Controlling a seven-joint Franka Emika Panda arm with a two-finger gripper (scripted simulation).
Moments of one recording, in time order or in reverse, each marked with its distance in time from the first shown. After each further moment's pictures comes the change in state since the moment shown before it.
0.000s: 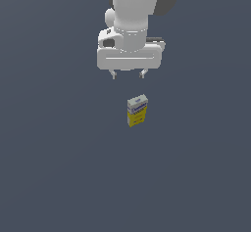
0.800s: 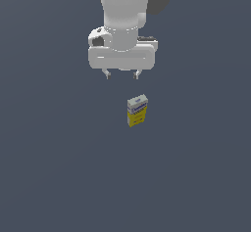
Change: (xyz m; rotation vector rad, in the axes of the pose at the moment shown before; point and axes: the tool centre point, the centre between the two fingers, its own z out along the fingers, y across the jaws) arm 0.006 0.022 -0.004 0.022 0.014 0.072
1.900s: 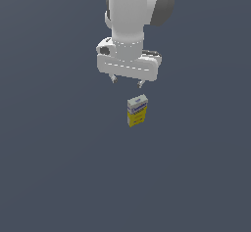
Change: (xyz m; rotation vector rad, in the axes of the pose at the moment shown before) arm -0.001 -0.017 0.030 0.000 -0.006 0.262
